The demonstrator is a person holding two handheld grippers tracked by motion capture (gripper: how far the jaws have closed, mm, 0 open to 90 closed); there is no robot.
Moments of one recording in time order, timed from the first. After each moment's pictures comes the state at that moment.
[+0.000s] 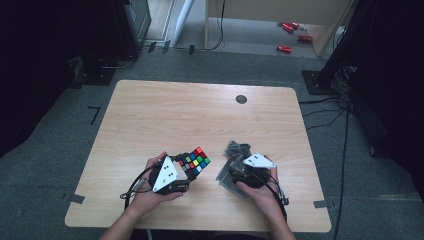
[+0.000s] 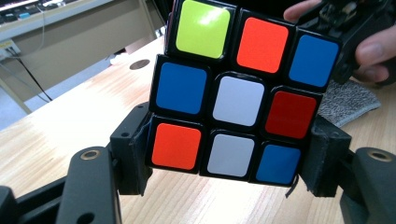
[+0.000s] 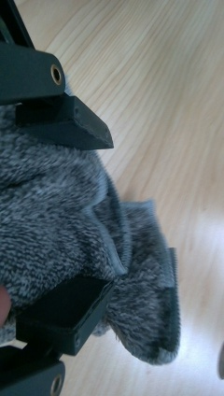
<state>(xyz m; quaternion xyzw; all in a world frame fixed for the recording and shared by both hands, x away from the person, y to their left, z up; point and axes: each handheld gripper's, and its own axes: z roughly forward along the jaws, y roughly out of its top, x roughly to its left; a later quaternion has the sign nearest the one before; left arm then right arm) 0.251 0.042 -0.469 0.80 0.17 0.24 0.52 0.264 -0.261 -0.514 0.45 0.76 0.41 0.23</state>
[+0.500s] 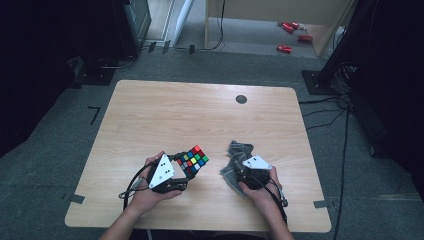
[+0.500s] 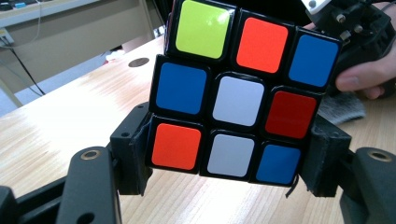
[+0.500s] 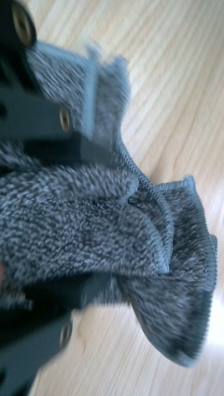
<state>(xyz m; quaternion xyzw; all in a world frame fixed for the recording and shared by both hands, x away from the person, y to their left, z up) 0.254 0.047 -0.467 0.80 0.19 0.22 0.53 0.262 -0.263 -0.522 0.48 0.76 0.35 0.27</state>
